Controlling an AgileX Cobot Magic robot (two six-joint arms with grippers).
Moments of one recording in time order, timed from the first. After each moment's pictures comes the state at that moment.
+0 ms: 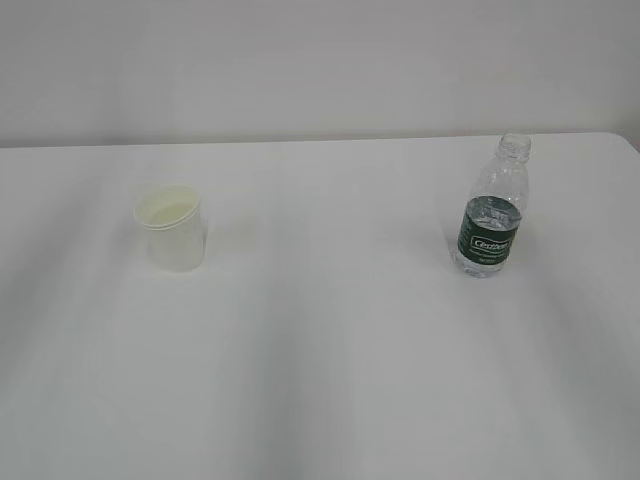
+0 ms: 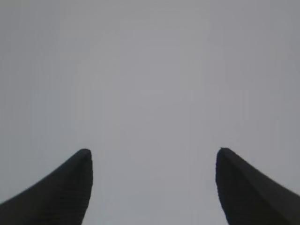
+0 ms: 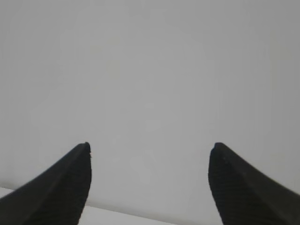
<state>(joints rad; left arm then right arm) -0.26 1.16 -0.87 0.07 -0.50 -0.08 0.20 0.96 -0.83 -0.13 -0.13 0.05</state>
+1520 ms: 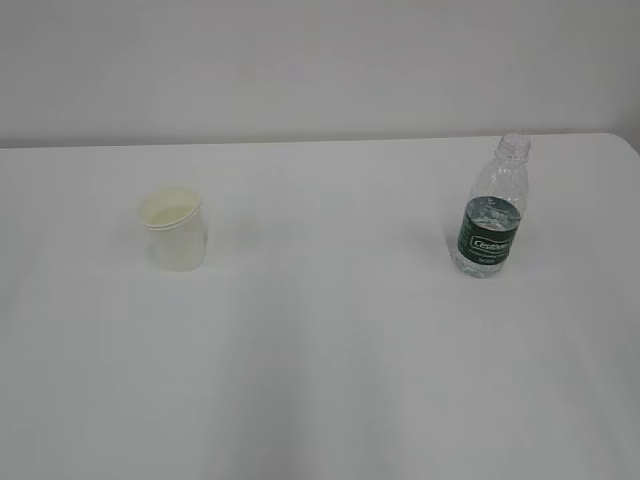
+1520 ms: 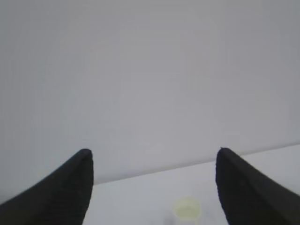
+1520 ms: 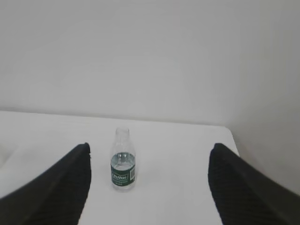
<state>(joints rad) -0.26 0.28 -0.88 0.15 0.62 -0.08 0.20 0.23 -0.85 -0.14 0.84 0.04</state>
